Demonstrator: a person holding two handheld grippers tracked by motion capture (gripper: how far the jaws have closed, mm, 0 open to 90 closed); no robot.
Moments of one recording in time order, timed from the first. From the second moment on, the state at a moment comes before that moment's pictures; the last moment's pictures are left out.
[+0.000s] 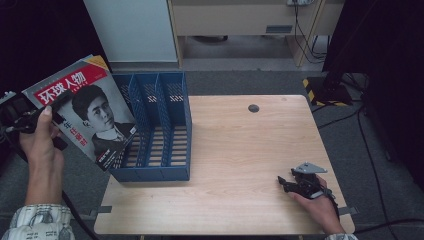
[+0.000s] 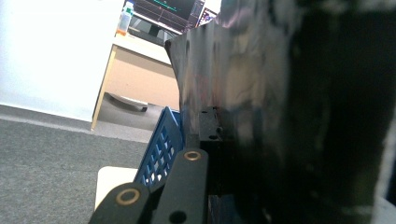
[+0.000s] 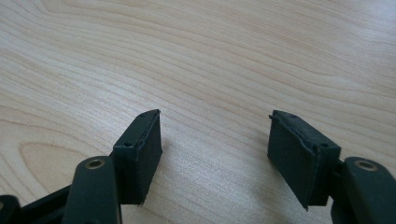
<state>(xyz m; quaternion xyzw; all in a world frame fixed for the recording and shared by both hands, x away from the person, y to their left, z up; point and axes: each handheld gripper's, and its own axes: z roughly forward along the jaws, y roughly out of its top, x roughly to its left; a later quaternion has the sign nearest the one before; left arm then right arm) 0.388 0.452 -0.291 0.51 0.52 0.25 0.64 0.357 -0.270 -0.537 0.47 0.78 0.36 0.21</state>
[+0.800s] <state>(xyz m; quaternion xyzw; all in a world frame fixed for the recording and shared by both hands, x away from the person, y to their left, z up) 0.404 0.443 -0.291 0.50 0.51 0.28 0.64 0.356 -0.271 -0.537 0.47 0.78 0.36 0.21</state>
